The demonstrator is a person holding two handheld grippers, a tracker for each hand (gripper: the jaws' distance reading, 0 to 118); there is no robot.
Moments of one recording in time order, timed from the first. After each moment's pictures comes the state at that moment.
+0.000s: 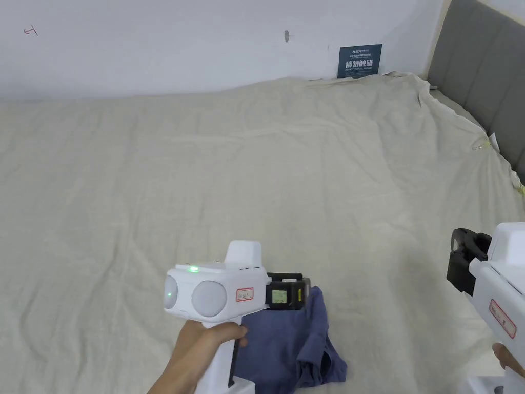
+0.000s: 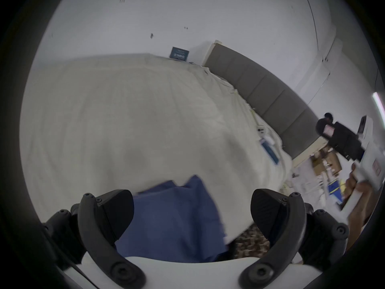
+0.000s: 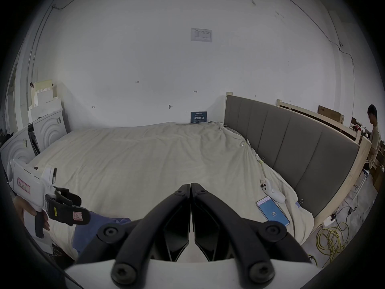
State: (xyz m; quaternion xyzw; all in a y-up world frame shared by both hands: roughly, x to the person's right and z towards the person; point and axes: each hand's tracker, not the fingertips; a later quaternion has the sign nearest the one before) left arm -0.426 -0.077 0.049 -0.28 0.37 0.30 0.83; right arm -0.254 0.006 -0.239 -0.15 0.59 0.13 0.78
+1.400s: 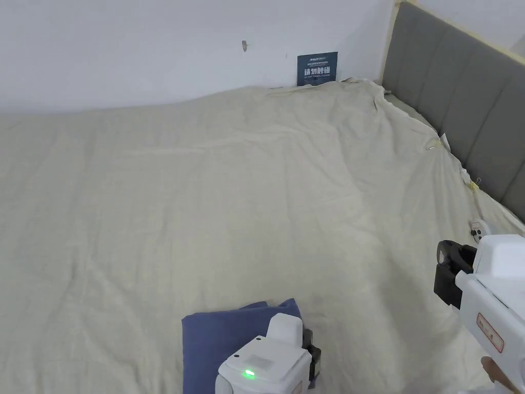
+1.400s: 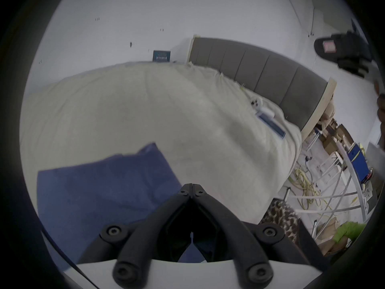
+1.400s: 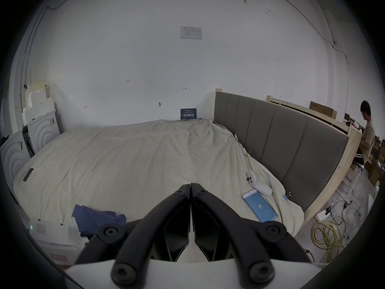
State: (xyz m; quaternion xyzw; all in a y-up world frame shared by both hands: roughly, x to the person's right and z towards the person) left arm -0.332 -0.155 -0.039 -0.25 0.35 0.23 0.87; right arm -0.224 0.002 -0.263 -0.16 0.57 0.13 0.80
